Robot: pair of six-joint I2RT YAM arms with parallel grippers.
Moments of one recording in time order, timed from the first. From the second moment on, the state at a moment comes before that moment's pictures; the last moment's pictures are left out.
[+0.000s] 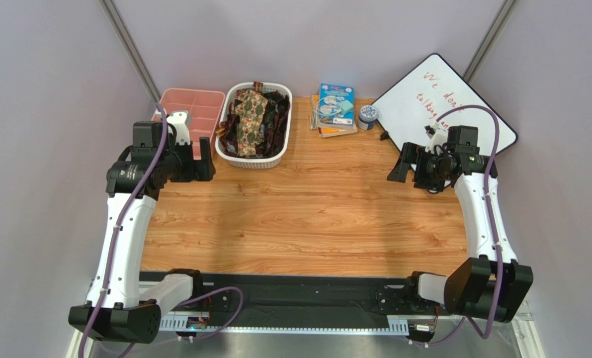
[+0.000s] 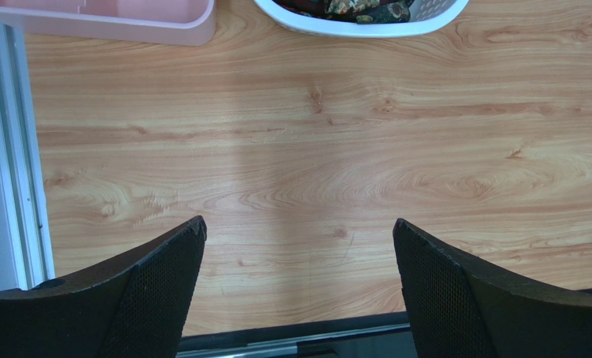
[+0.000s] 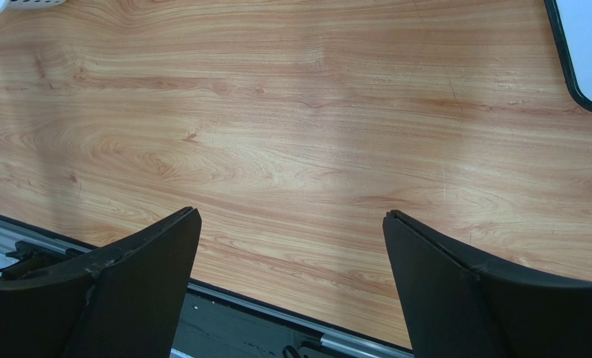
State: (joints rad) left arm -0.05 1.07 1.34 -1.04 0.12 -0.08; right arm -0.16 1.24 1.17 -0.92 -0.44 0.08
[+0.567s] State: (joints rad) left arm -0.14 1.46 1.55 -0.96 0.23 -0.01; right arm -0.13 1.29 1.17 -0.87 -0.46 0.08
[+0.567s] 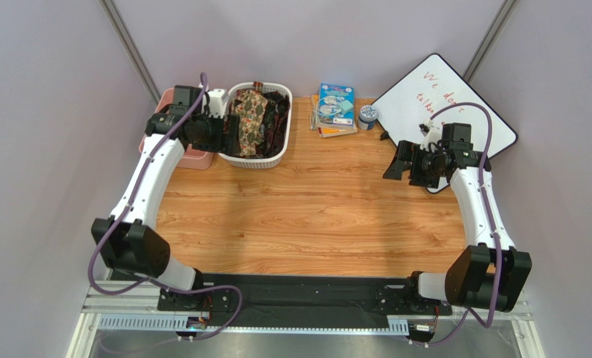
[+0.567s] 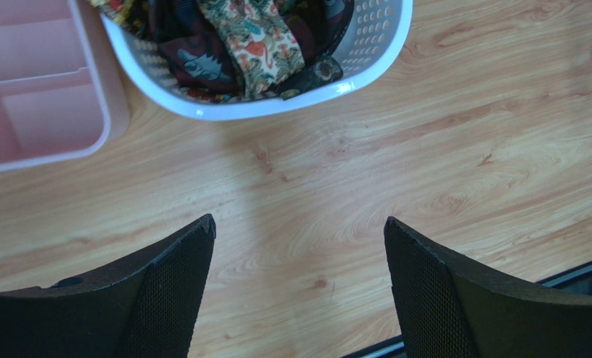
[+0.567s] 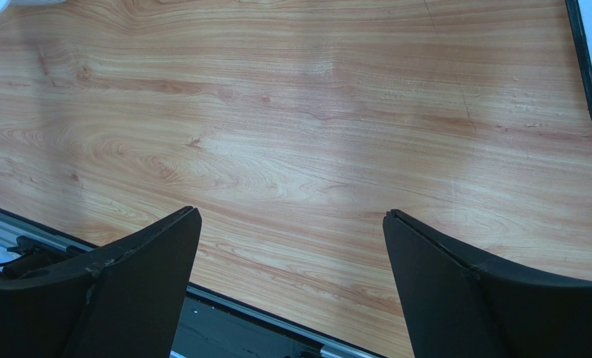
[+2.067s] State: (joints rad) left arm -0.17 1.97 1.71 -0.75 0.17 -0.14; right arm -0.12 1.44 1.20 -0.85 -0.43 0.09
